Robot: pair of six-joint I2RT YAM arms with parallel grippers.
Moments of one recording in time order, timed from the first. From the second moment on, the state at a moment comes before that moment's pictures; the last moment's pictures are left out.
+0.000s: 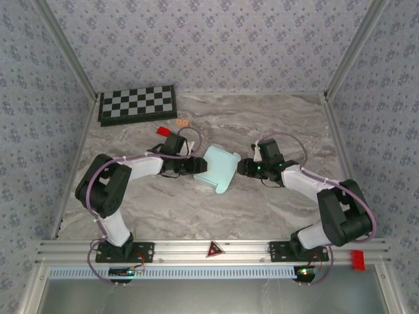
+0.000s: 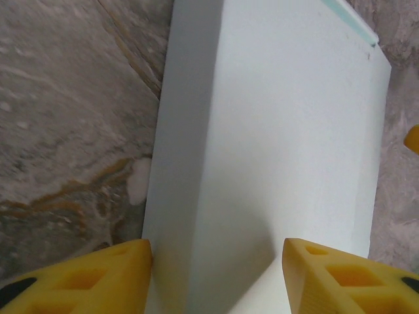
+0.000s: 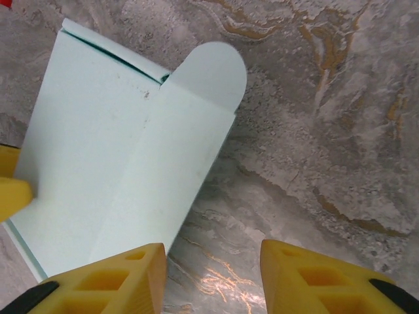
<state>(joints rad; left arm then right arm) -0.54 1.74 0.92 -0.11 0.49 -0.56 0.40 1.43 0.68 -0.13 -0.29 0.52</state>
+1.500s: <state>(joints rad) -0.58 1.78 0.97 -0.07 0.41 -0.65 0.38 1.67 0.58 0.45 -0.63 0.77</state>
